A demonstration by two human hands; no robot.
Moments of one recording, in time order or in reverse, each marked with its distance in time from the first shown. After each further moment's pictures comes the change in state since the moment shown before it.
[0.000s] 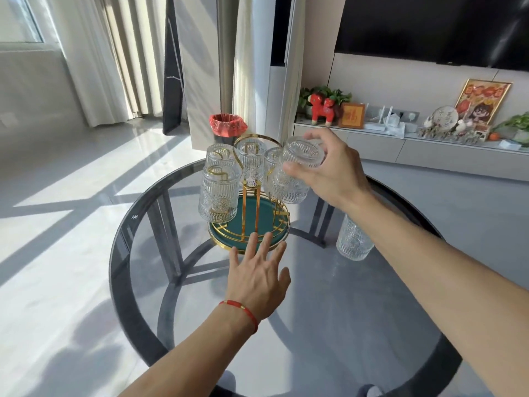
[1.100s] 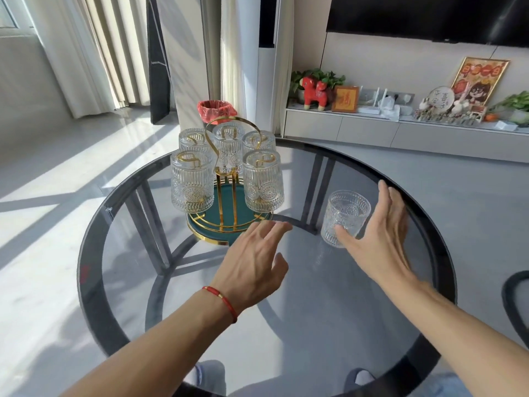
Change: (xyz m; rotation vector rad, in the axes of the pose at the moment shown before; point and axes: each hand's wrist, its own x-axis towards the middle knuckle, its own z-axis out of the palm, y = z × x) left_hand 0.004 0.026 -0.024 -0.321 0.208 0.275; right_hand -0.111 0.144 -0.010 -0.241 0.104 0.257
